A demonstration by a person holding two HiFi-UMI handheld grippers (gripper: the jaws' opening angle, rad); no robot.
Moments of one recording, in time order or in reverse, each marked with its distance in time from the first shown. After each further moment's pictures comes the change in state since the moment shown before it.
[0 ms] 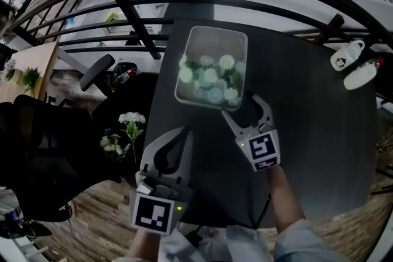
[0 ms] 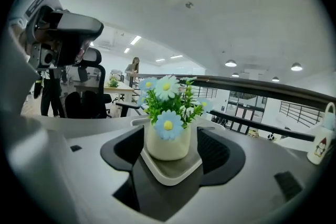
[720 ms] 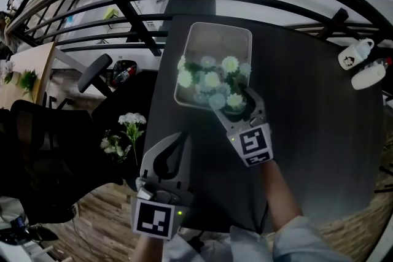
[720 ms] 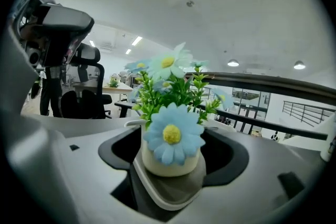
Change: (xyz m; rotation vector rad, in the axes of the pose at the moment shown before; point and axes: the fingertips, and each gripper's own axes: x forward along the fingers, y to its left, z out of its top) left arm 0.013 0.013 -0.027 -0.022 0.055 0.030; right arm 0.049 0.007 0.000 0.005 -0.018 0.025
